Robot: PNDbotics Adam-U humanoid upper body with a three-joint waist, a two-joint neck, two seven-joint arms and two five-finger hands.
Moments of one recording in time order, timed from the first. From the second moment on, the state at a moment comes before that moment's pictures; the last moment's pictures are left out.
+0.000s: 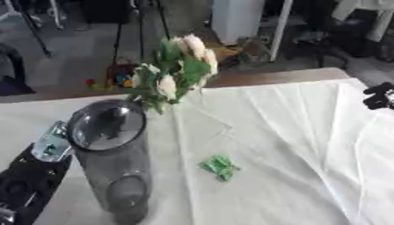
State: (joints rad) left arm -0.90 0.42 -0.16 -0.87 0.17 0.12 -0.54; right arm -0.61 -0.41 -0.29 -1.20 0.29 -0.32 0.27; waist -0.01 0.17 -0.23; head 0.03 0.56
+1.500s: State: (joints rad) left arm -0.82 0.59 -0.11 -1.41 0.48 0.02 -0.14; right arm -0.57 -0.41 -0.30 -1.20 0.29 -0.31 0.26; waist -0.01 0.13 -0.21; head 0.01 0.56
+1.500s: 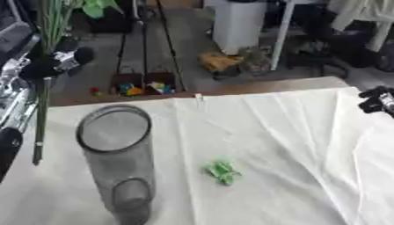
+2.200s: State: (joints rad) left arm -0.79 0.65 -0.04 -1.68 0.73 -0.07 0.12; right arm -0.56 -0.41 -0.31 -1.21 0.29 -0.30 0.26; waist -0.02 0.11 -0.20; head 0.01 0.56
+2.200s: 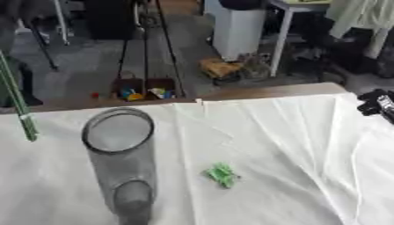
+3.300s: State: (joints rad) left arm -0.80 0.67 -0.05 -1.79 0.84 -0.18 0.23; right arm -0.55 -0.40 -0.31 -1.21 0.29 -0.30 0.25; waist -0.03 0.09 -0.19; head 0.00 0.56
